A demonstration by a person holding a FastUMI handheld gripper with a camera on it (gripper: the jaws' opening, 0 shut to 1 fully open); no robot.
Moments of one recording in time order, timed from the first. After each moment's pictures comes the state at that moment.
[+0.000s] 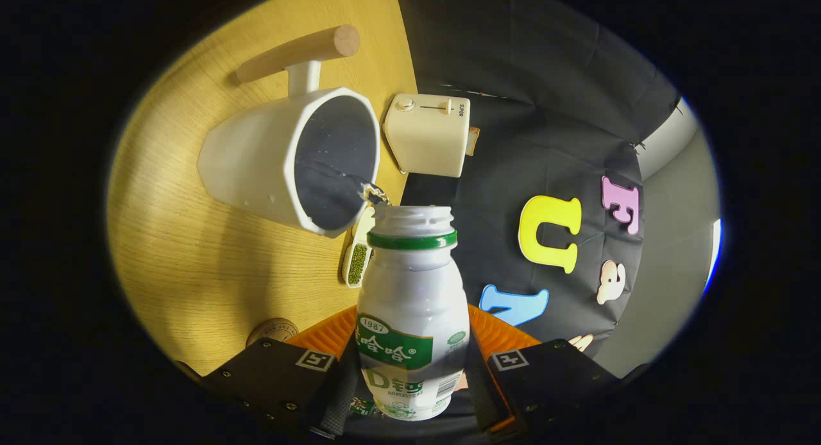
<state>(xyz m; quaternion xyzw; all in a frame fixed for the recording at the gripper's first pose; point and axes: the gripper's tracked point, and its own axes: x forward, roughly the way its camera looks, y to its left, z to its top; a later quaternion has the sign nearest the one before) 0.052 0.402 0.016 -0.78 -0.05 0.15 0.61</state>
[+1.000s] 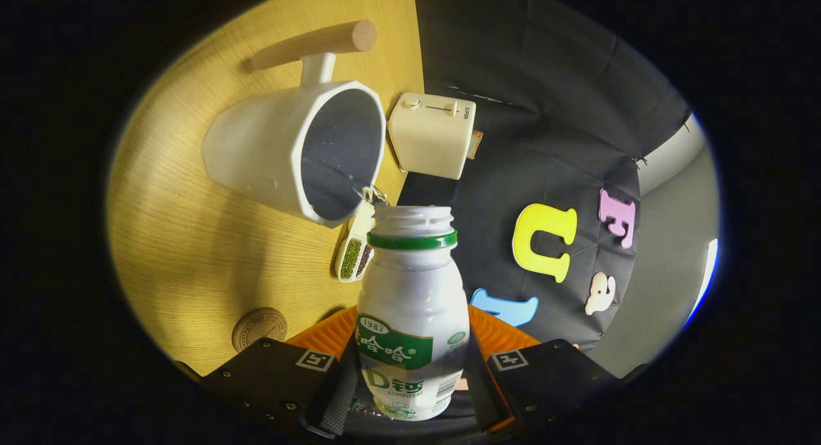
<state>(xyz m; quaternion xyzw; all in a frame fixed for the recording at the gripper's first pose) 0.054 0.401 0.021 -0.80 -0.06 0.14 0.58</state>
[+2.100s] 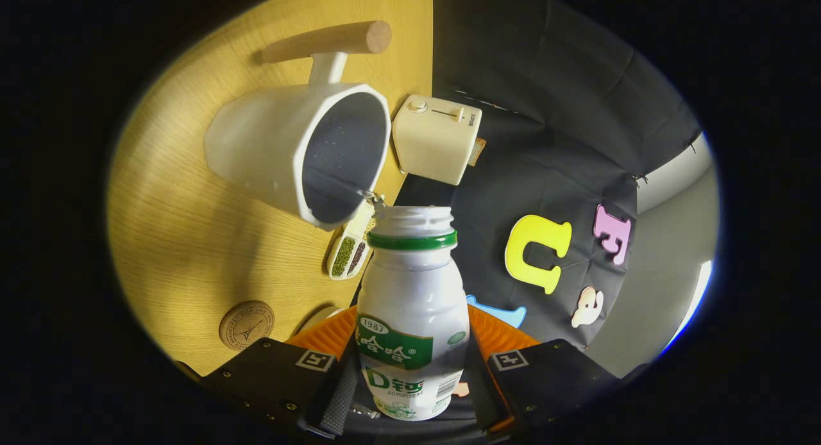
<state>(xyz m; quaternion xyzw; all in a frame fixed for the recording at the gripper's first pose) 0.052 0.409 0.028 -0.82 -0.08 0.13 0.55</state>
